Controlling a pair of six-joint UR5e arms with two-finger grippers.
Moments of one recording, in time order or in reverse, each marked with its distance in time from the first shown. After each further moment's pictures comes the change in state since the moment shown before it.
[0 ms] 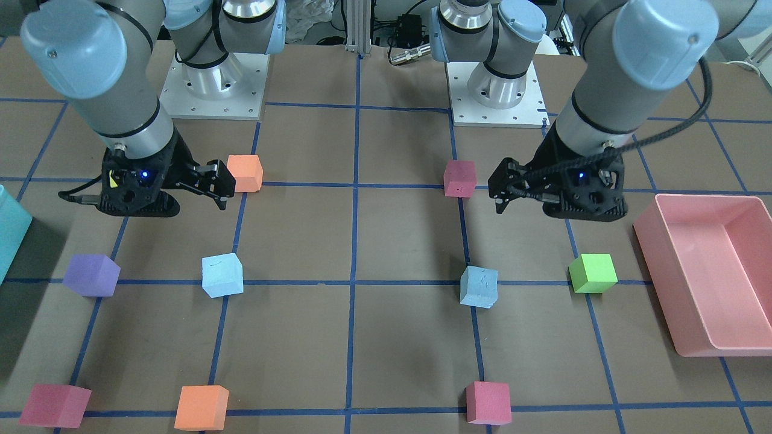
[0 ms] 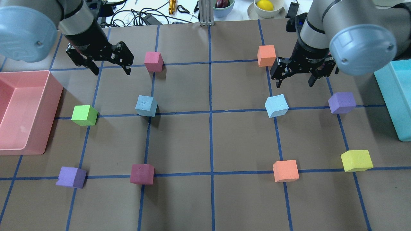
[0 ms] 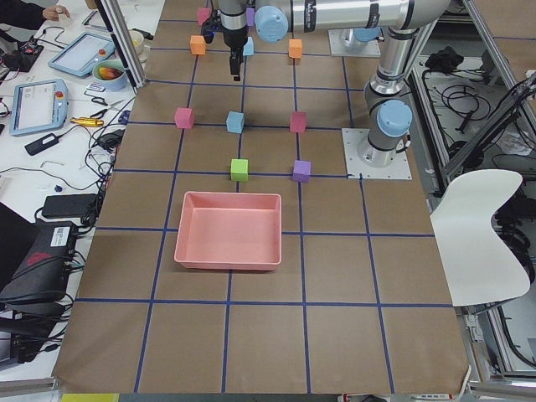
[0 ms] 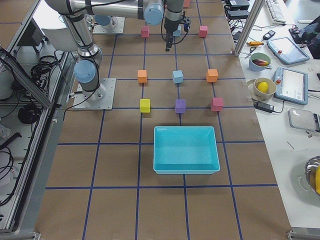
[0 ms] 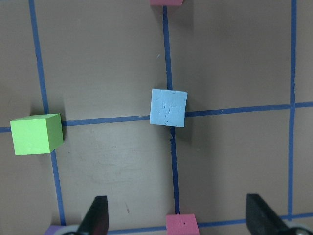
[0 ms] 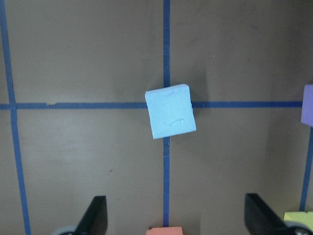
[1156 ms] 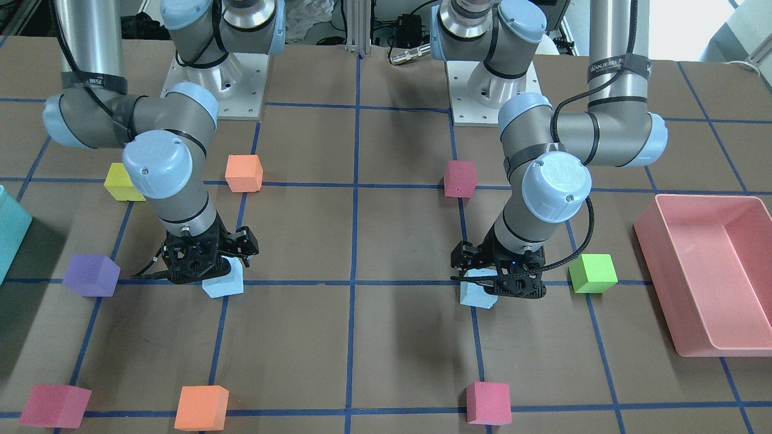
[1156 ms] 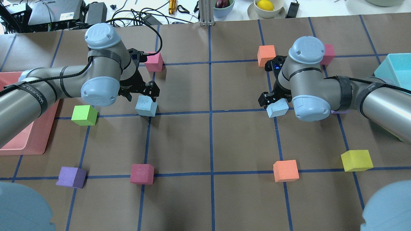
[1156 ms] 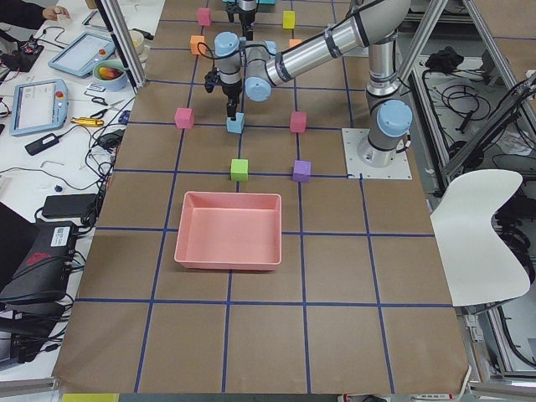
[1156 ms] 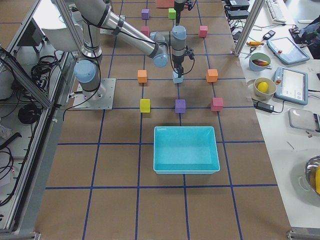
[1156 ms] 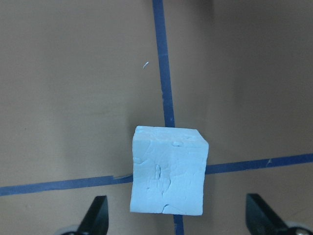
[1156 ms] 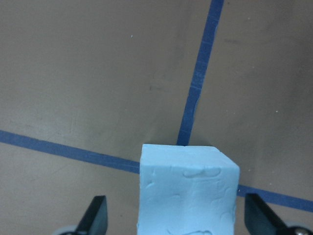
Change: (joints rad) left arm -0.030 -0.208 -0.232 0.439 0.002 0.001; right arm 0.000 0.201 0.266 -0.575 -0.002 -0.228
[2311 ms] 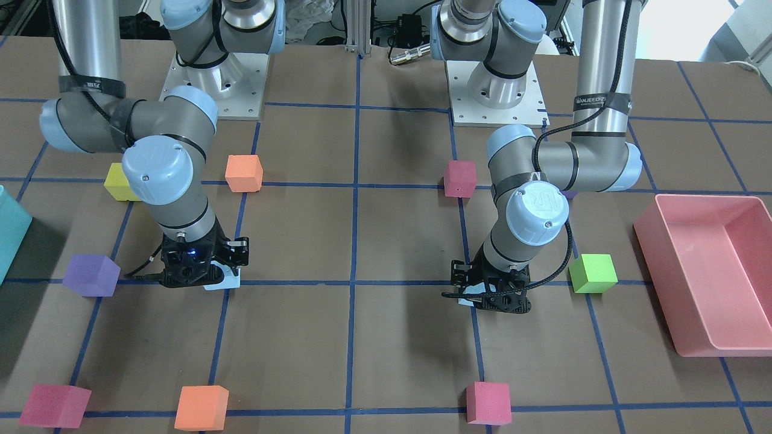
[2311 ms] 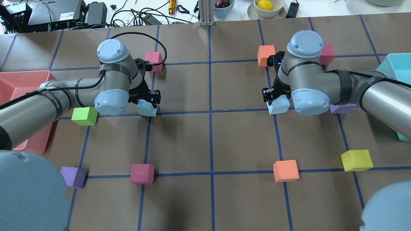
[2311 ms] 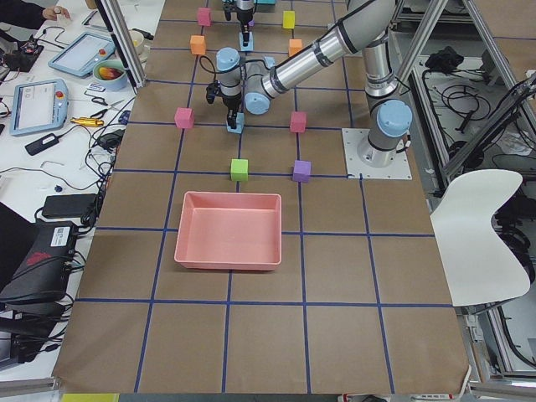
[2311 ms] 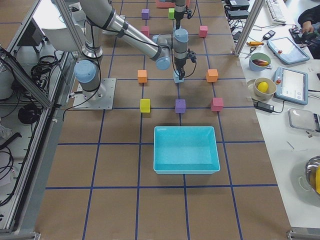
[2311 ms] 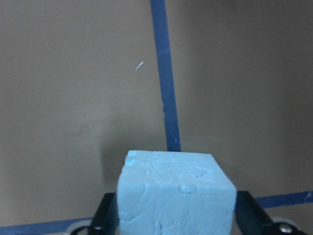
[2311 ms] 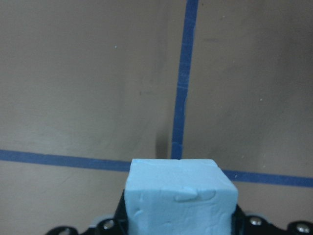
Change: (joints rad) left arm -0.001 -0.075 -0.044 0.144 0.000 0.010; right arm 0.032 -0.031 -0.051 0.115 -0.024 0.184
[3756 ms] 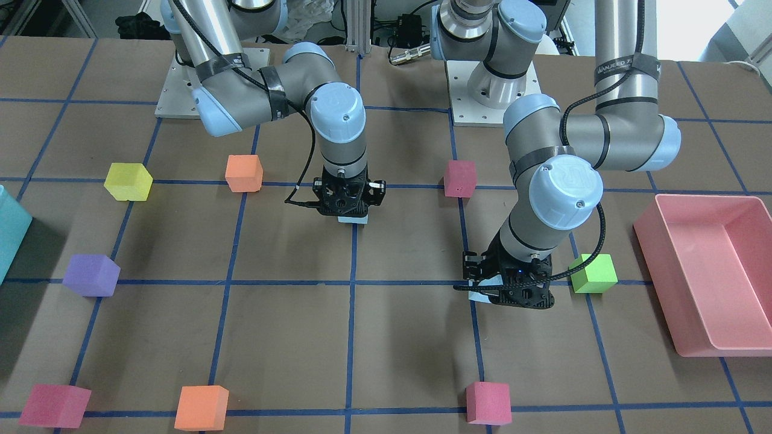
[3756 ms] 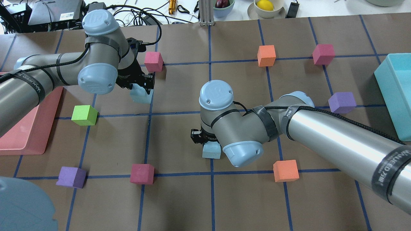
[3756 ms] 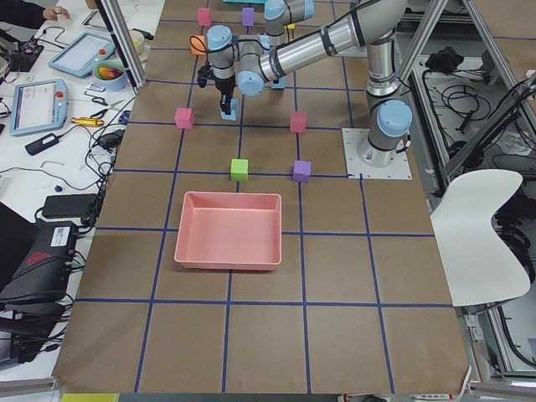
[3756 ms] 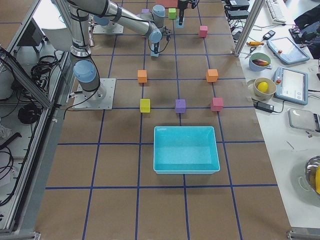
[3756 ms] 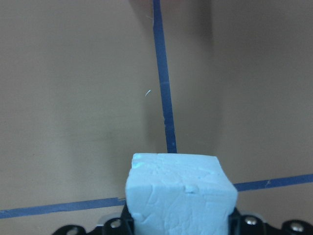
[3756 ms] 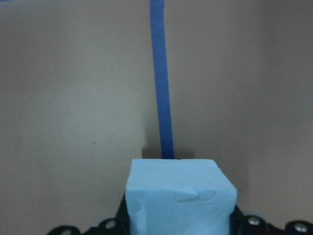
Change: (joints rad) left arm -0.001 0.077 0.134 -0.217 0.006 -0.004; right arm 0.436 0.024 0.053 -0.005 0.099 0.599
